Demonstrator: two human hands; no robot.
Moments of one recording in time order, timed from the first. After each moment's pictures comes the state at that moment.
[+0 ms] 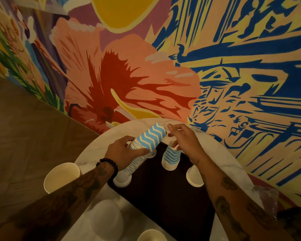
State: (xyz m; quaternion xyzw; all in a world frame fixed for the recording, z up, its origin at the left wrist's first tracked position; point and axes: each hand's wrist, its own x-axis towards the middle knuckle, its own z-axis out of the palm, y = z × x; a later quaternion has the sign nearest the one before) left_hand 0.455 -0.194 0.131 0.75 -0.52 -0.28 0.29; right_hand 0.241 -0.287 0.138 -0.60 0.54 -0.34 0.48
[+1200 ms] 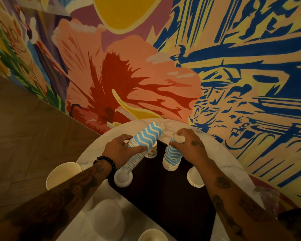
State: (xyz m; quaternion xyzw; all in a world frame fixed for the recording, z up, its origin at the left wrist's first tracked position) left_hand 0.464 -0.192 0.140 0.76 -0.50 -0.28 0.30; right_hand 0.219 -0.302 0.100 -0.76 0.56 -0.24 0.20
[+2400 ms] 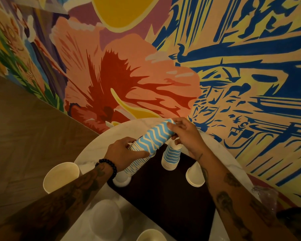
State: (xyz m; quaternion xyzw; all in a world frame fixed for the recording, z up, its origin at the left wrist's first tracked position) left_hand 0.454 -0.192 0.131 0.74 -0.53 -0.29 0.30; right_hand 0.243 -0.295 0.150 -0.58 0.48 -0.39 0.53
